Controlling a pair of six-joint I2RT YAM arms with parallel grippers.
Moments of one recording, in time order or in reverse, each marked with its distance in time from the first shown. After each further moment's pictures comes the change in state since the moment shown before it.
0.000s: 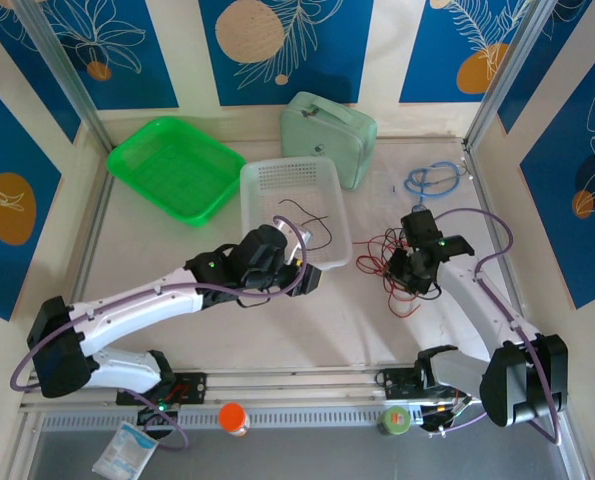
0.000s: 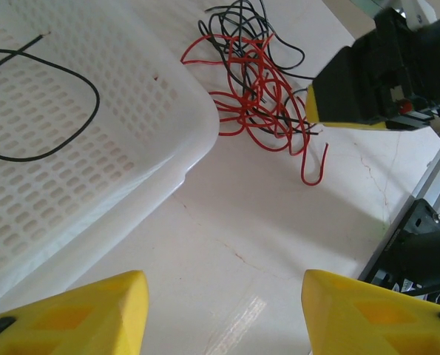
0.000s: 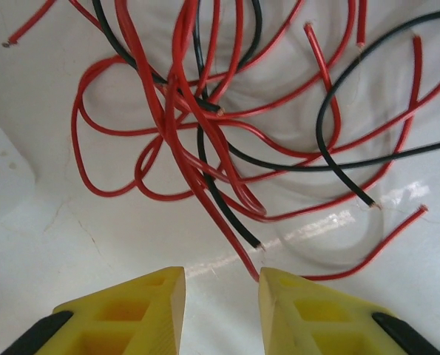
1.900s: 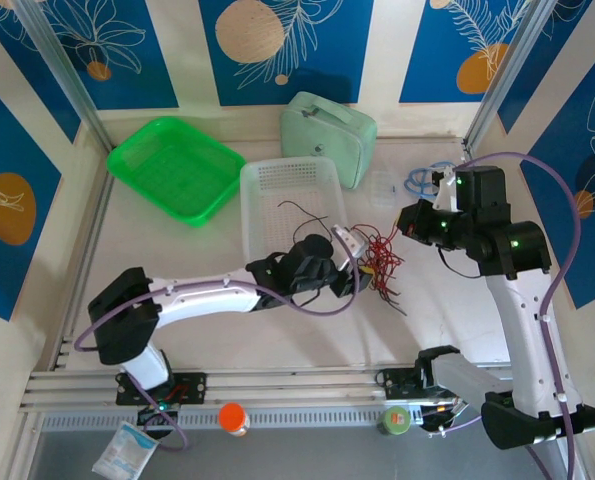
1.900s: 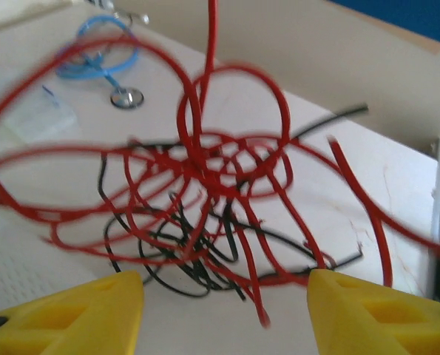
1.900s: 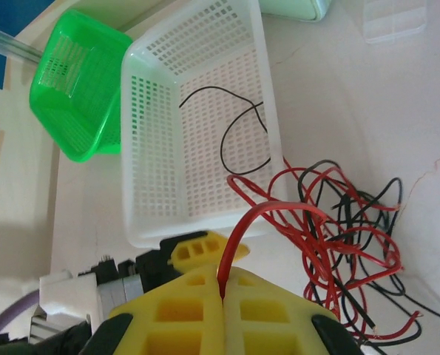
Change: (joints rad) left arm -0.107 0.353 0.103 0.520 -0.076 0.296; right arm -0.051 -0.129 0.619 -0.248 -0.276 -0.224
